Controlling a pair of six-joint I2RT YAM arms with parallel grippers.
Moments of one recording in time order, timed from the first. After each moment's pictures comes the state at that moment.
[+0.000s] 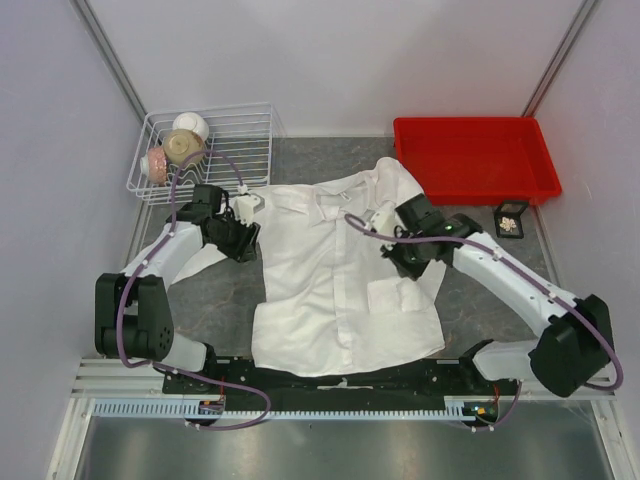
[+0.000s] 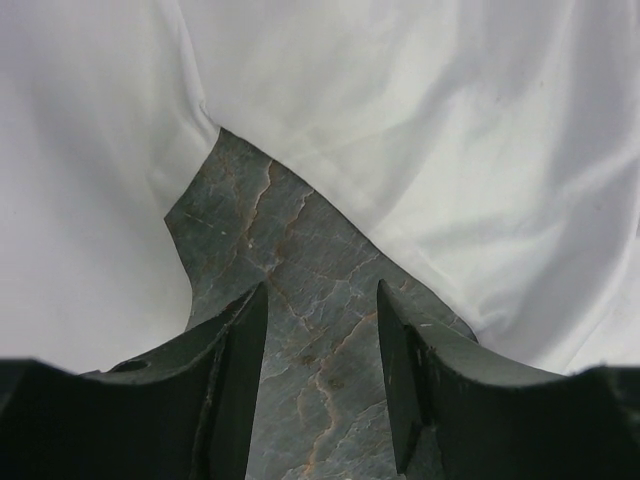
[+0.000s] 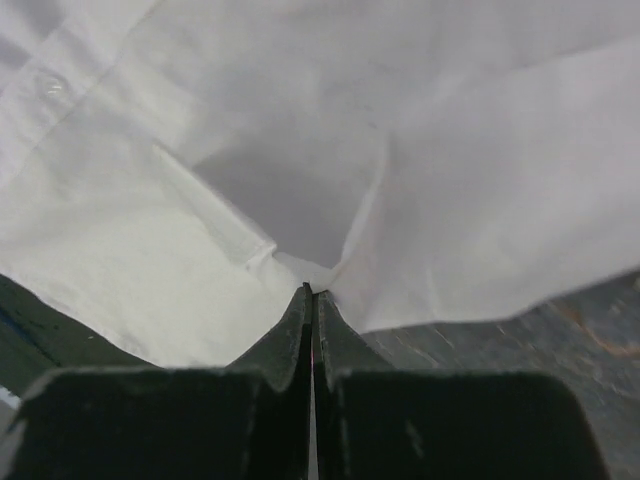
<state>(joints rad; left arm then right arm) -0.08 1.46 0.94 -0.60 0.42 0.45 0.61 1.34 1.04 -0.86 -0.18 -0.35</state>
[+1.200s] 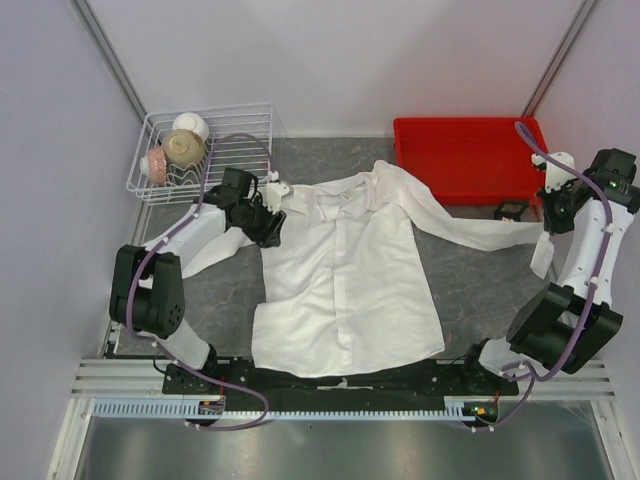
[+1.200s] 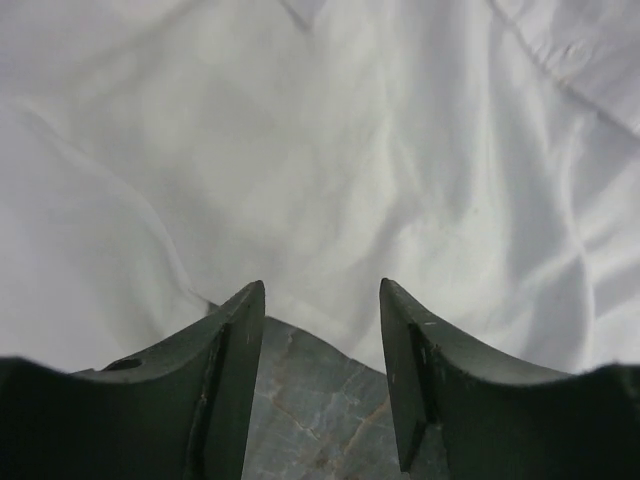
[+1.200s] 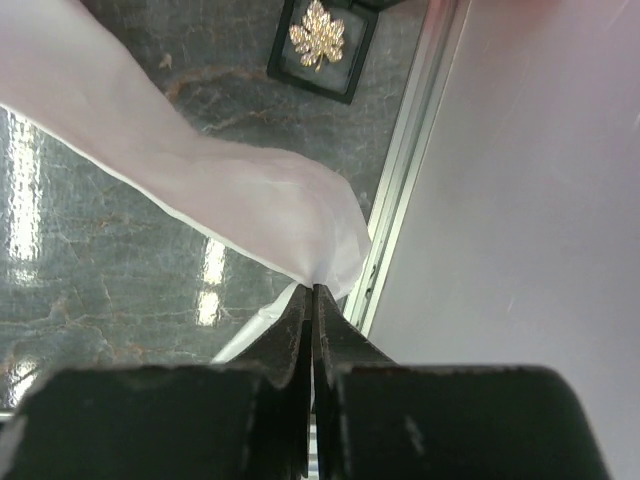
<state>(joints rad) -0.24 1.63 1.07 -0.54 0.40 0.47 -0.57 1.45 1.45 -1.05 -0.23 -0.77</state>
